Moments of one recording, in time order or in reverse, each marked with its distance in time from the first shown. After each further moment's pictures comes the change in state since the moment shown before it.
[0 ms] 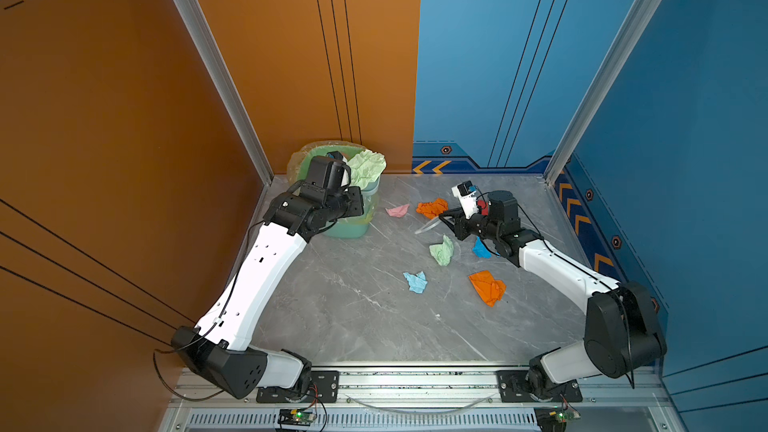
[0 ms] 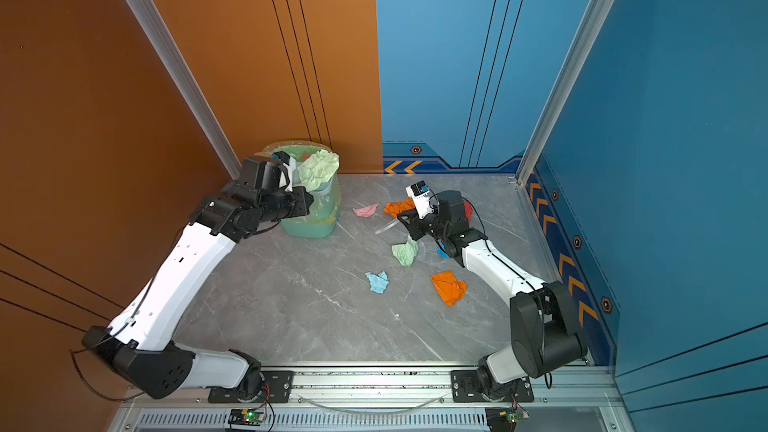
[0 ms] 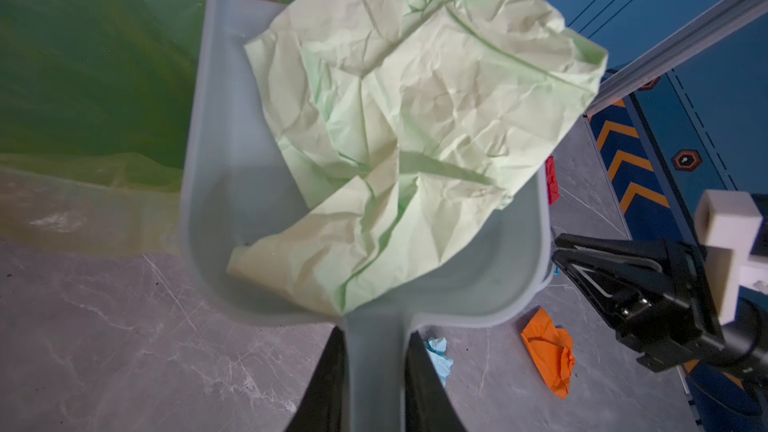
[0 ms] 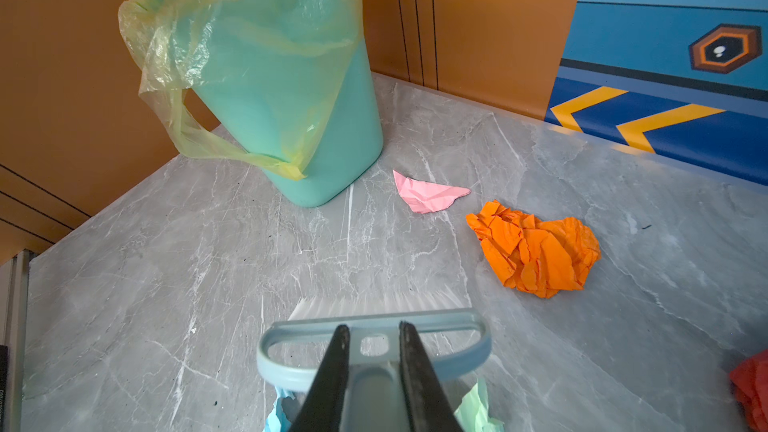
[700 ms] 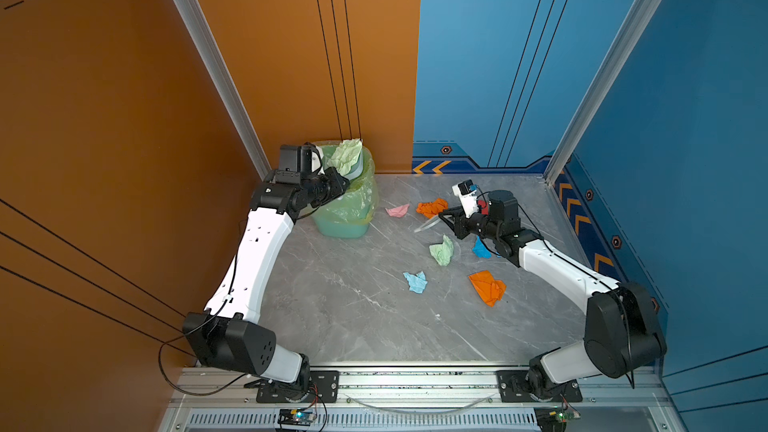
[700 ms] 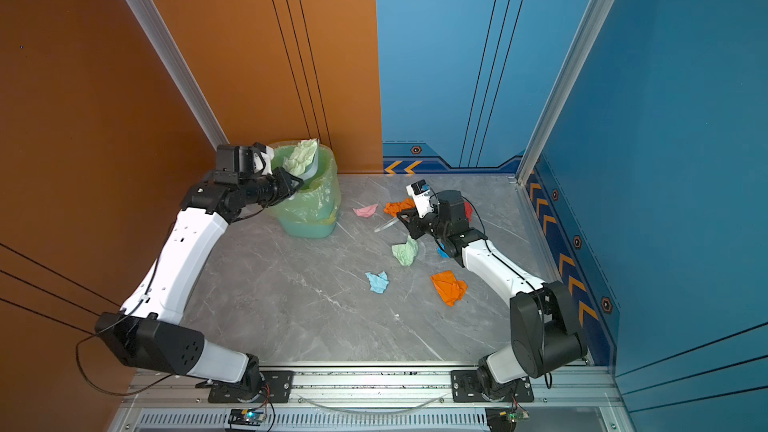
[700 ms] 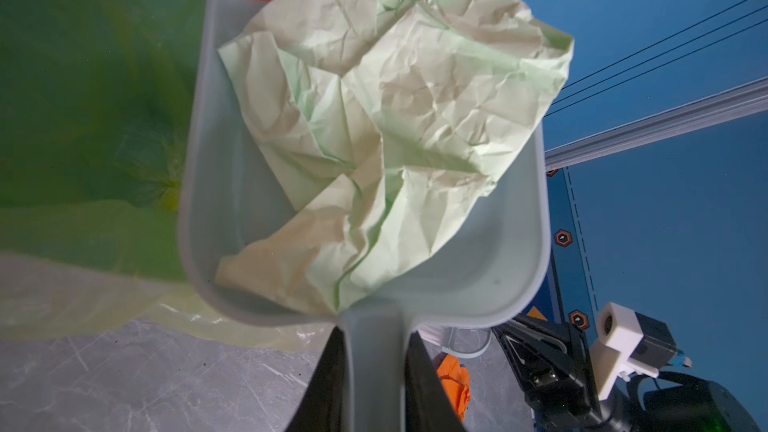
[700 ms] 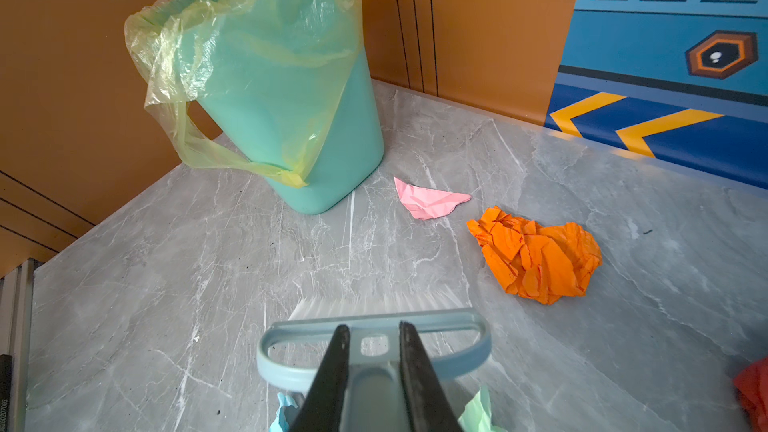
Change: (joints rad) left arm 0.248 0.089 -0.002 0.159 0.370 -0.174; right arm 0.002 0.000 0.000 0.021 0.000 0.022
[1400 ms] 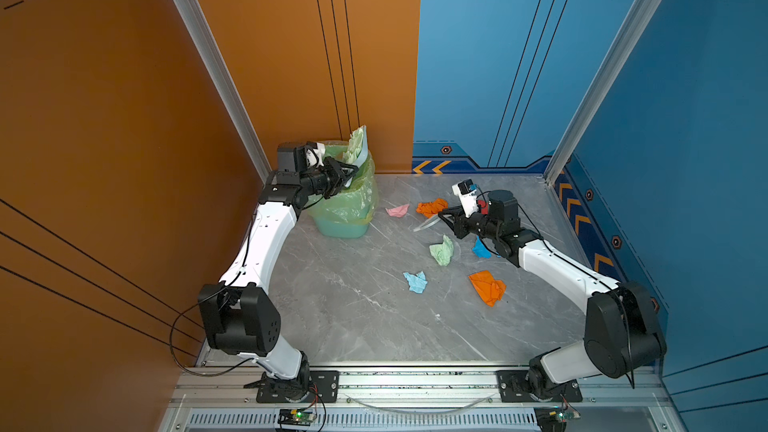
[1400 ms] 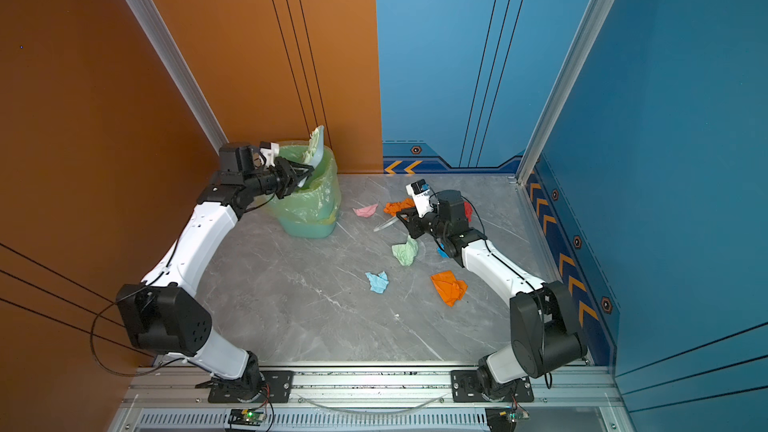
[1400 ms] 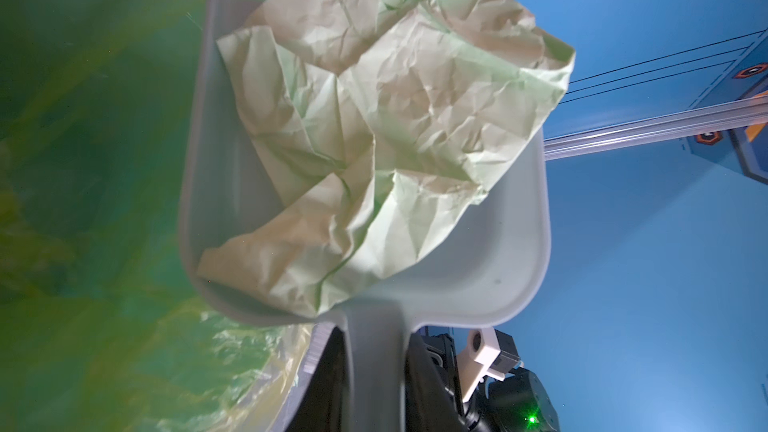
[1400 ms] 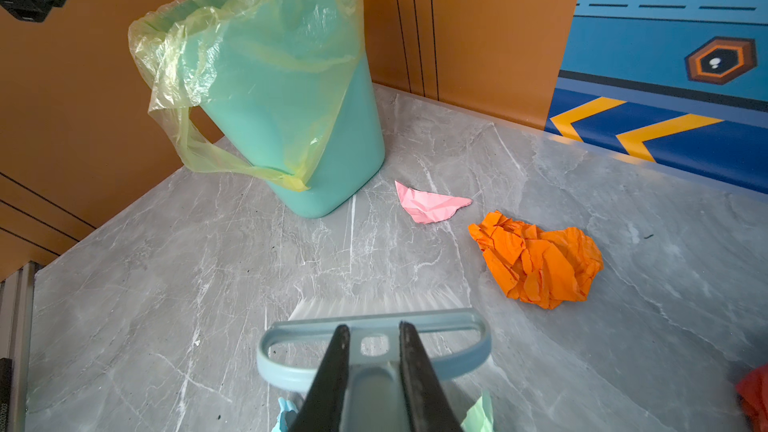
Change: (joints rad) left arm 0.074 0.093 -0.127 0.438 0.354 -0.337; right arm 0.003 0.000 0.000 0.011 0.003 0.003
